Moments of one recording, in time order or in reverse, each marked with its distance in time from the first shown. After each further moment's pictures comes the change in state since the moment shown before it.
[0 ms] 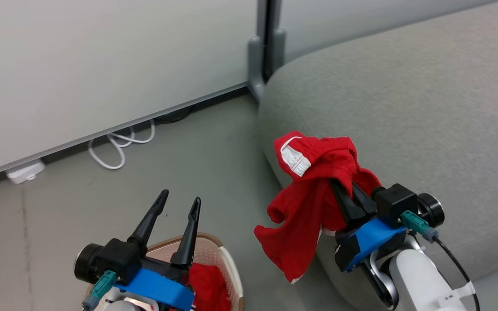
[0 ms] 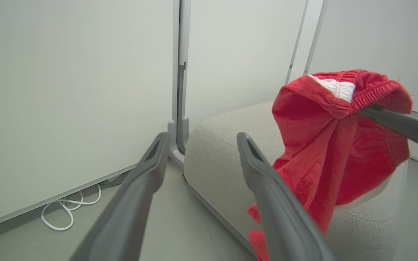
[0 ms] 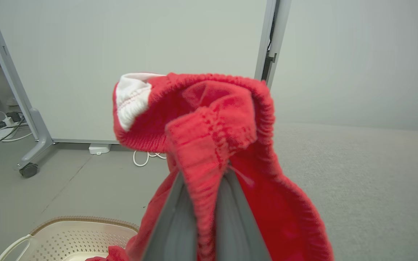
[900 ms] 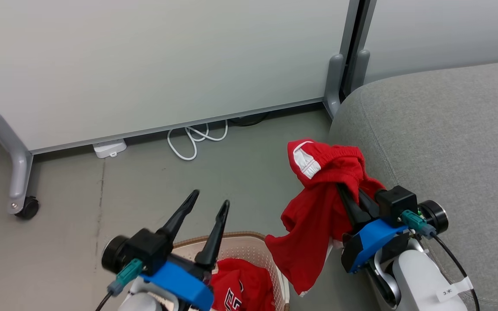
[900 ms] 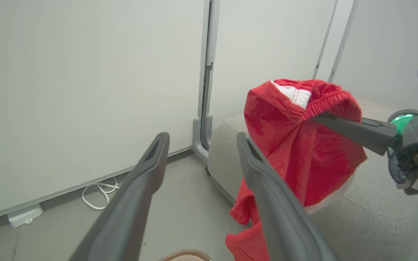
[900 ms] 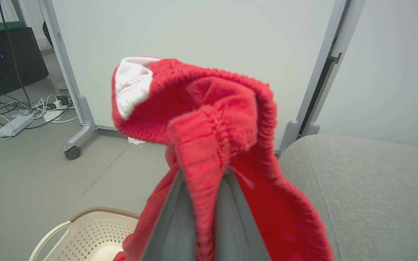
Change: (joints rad) left arm -0.137 0.087 -0.274 0.041 -0.192 0.076 0.000; right arm -0.025 0.000 -0.034 0.126 -0.021 0.000 -0.016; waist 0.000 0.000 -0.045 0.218
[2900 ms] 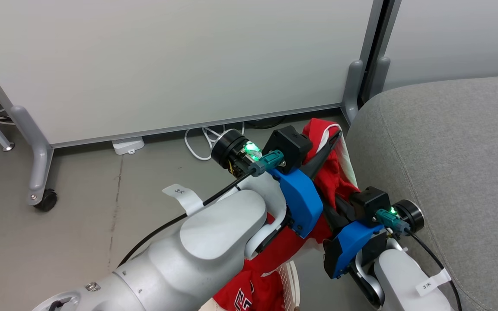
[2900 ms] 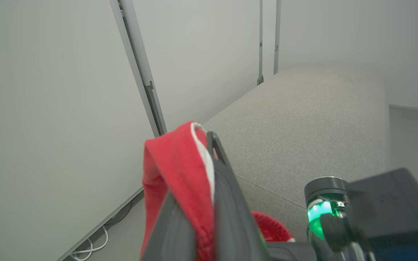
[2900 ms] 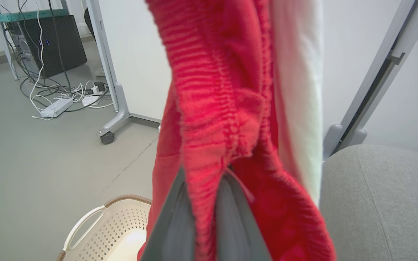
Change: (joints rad) left arm -0.662 -0.226 -0.567 0.355 -0.320 0.075 0.102; right arm -0.048 0.000 0.120 0.072 0.053 0.000 0.020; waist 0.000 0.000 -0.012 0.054
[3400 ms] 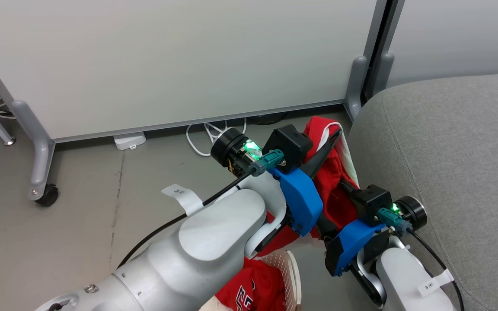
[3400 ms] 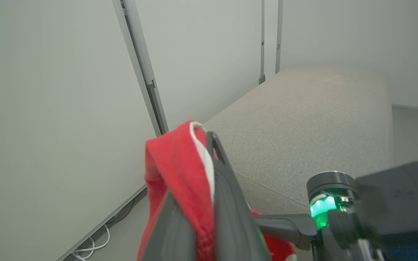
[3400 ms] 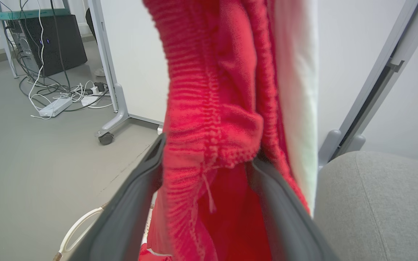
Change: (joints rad) left arm 0.015 0.000 0.040 -0.015 0.045 -0.009 0.020; right arm 0.017 0.000 -0.017 -0.058 -0.030 0.000 0.015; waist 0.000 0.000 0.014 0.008
